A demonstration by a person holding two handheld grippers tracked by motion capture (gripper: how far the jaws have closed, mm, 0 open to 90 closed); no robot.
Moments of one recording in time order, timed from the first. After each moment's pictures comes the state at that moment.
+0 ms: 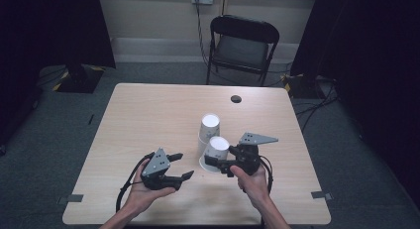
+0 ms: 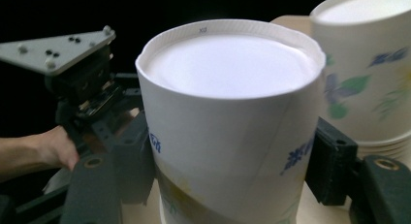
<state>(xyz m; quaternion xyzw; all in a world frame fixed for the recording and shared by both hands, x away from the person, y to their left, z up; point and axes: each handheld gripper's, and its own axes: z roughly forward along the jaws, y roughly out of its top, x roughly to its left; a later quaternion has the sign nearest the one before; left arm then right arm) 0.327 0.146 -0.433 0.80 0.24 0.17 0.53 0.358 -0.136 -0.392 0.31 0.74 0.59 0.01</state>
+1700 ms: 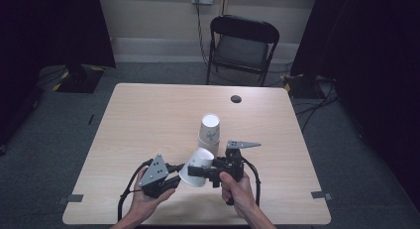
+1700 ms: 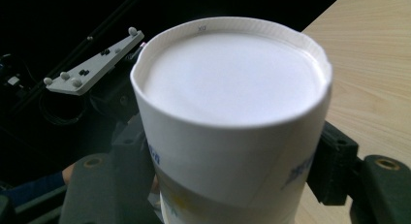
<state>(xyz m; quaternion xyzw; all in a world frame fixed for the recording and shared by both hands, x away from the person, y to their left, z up) 0.306 0.144 -0.425 0.78 0.21 0.18 0.56 0.350 -0.102 -0.412 0.31 0.69 0.63 -0.17</state>
